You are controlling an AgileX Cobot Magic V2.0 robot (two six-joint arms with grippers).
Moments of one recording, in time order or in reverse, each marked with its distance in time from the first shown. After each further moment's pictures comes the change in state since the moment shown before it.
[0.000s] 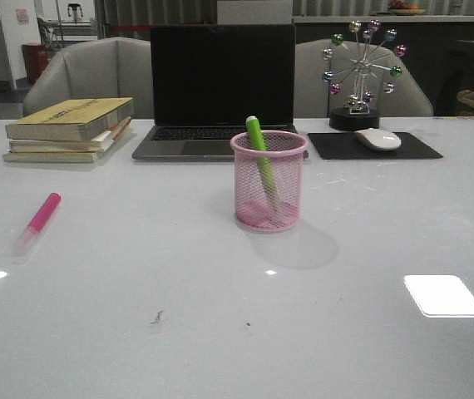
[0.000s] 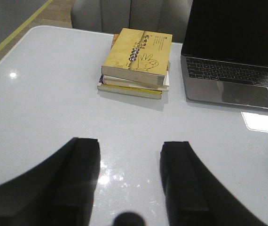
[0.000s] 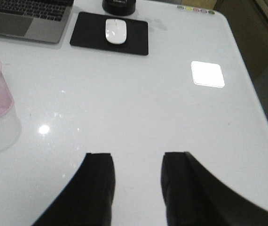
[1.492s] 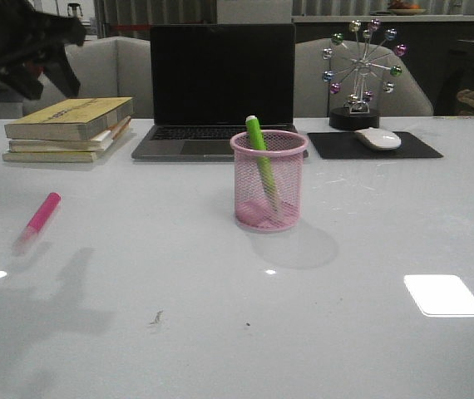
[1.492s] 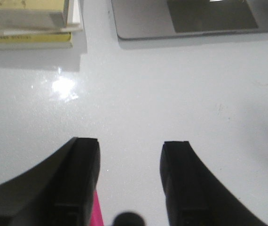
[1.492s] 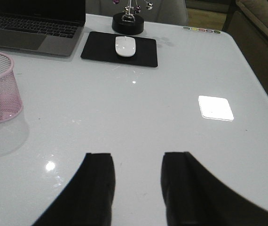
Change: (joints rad) left arm -0.185 0.910 -0.768 0.030 0.341 -0.017; right arm 0.000 -0.261 0.347 0.000 -0.259 0.028
